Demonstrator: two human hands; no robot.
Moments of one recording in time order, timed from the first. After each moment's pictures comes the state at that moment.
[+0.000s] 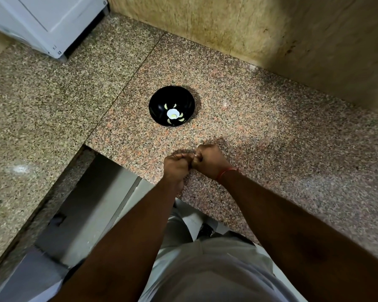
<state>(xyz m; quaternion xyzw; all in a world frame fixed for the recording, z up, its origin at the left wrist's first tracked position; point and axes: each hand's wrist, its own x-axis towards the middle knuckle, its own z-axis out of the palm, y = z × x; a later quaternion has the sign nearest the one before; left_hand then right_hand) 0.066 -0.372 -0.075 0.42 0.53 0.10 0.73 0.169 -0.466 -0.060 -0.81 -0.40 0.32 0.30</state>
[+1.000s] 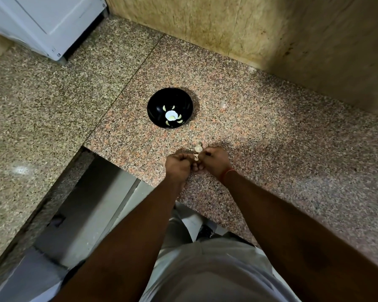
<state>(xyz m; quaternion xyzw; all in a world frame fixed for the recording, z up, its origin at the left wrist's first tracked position) 0.074 -0.376 -0.082 0.48 0.52 0.09 0.70 0.177 -0.474 -0.078 -0.77 -0.15 0.41 0.48</state>
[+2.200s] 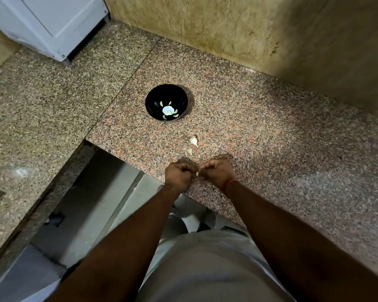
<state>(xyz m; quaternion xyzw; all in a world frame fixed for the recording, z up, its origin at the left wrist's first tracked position) 0.027 -0.424 -0.067 0.63 0.50 -0.01 0.60 0.134 -0.541 -0.077 -0.76 -0.08 0.42 0.49</state>
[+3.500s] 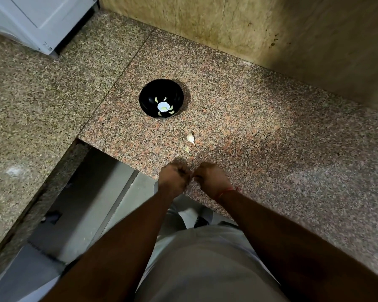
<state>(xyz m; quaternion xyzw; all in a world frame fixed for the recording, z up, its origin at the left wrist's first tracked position) 0.017 -0.416 -0.076 0.83 0.39 -0.07 0.38 0.121 -0.545 -0.081 -0.83 -0.47 0.23 0.17</state>
